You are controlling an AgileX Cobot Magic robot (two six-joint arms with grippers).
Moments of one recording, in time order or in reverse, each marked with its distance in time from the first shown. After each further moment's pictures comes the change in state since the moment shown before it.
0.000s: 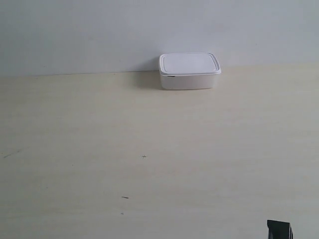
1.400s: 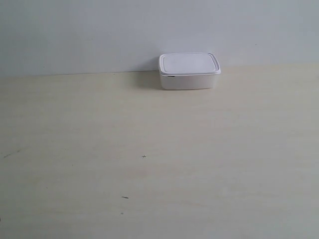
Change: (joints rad) left arm 0.379 0.000 0.000 0.016 -0.007 0.001; right arm -0.844 -0.584 0.000 0.000 -0.073 0.002
